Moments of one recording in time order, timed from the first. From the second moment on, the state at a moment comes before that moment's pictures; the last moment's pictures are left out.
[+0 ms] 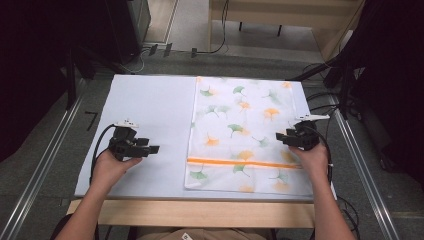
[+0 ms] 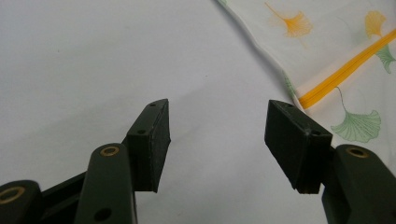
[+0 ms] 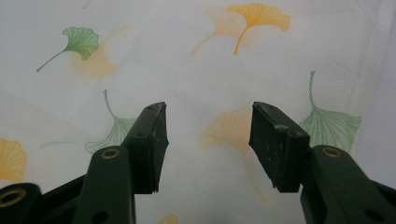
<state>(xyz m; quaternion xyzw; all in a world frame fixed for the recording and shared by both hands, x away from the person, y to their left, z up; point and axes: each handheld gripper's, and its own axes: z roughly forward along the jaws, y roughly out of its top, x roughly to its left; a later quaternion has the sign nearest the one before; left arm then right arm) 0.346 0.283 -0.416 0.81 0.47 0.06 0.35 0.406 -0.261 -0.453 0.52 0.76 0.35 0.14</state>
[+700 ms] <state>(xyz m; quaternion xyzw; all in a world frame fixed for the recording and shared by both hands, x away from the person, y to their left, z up) 0.357 0.258 -0.417 0.82 0.45 0.04 0.35 0.390 -0.277 -0.451 0.51 0.76 0.37 0.16</state>
